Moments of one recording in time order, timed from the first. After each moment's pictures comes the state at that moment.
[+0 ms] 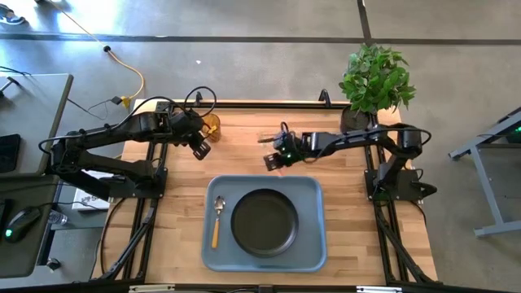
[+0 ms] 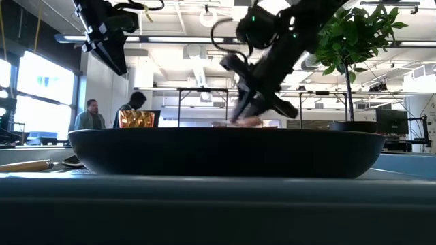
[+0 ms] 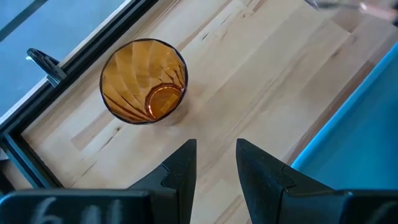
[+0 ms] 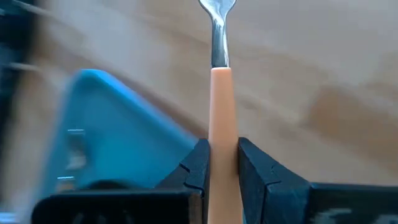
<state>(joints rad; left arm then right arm) 0.30 1.06 1.02 -1.03 -0.30 -0.35 -0.15 1.74 1.10 -0.27 -0.04 1.00</state>
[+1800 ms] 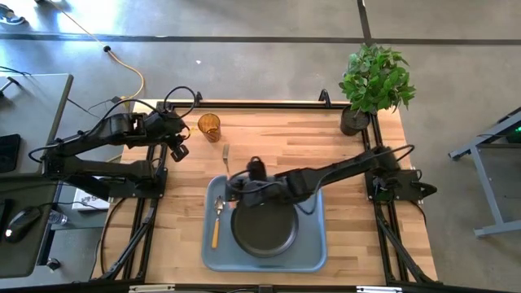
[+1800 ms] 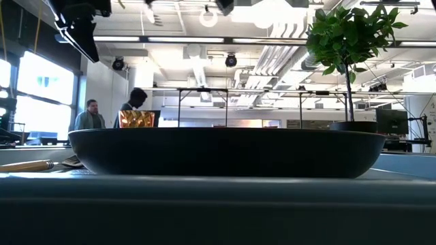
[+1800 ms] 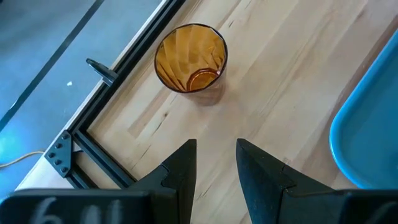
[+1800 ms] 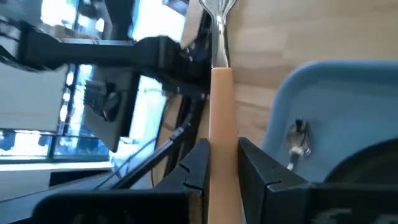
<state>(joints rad) 0.30 0.85 1.02 -1.22 -0.38 -0.19 0.29 2.03 1.91 -0.50 0.47 1.48</state>
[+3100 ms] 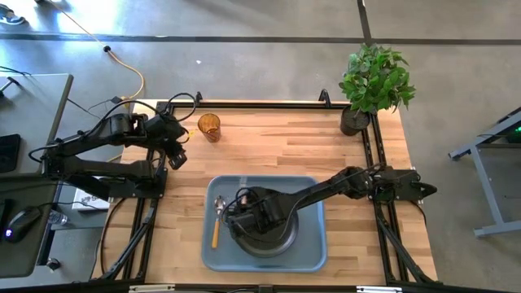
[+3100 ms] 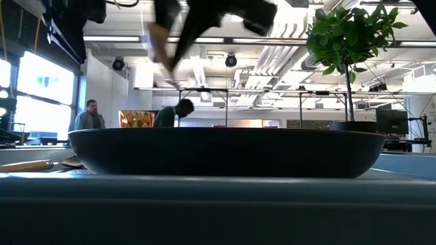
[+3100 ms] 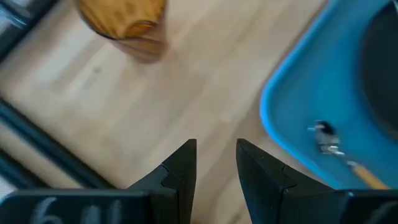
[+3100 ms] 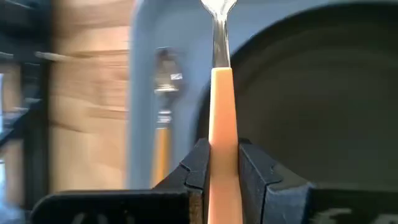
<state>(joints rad) 0.30 0.85 1.02 -1.30 -0.11 -0.35 0.36 2.38 2.35 -1.17 0.37 1.85</state>
